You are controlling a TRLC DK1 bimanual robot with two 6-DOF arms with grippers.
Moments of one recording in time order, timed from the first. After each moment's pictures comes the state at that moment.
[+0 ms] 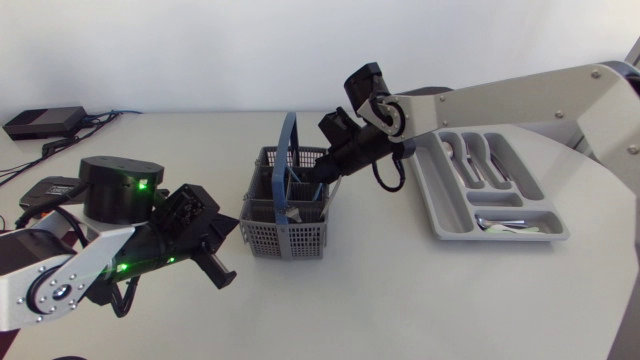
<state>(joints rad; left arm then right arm) -0.46 1.20 0.51 0.02 0.04 0.42 0.48 2.04 1.49 -0.39 -0.42 -0.16</state>
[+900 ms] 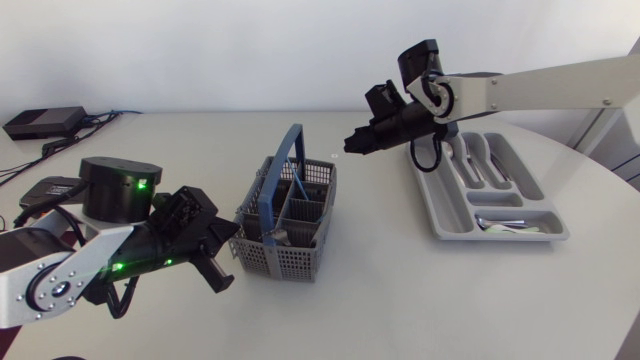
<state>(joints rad) -0.44 1.20 0.51 -0.02 0.11 0.42 0.30 2.02 1.50 -0.31 -0.45 -0.13</state>
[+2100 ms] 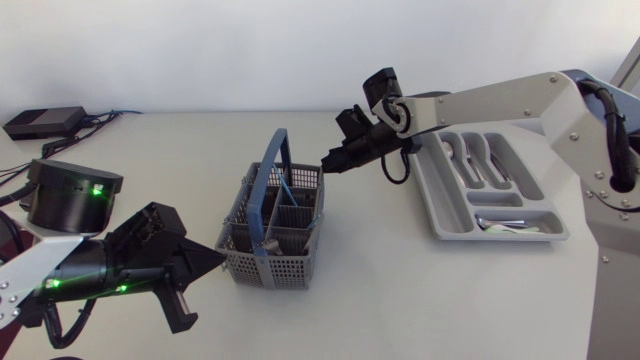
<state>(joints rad) -0.38 0.97 0.52 -0.40 0.31 0.47 0.36 2.19 1.62 -0.36 -0.54 -0.15</state>
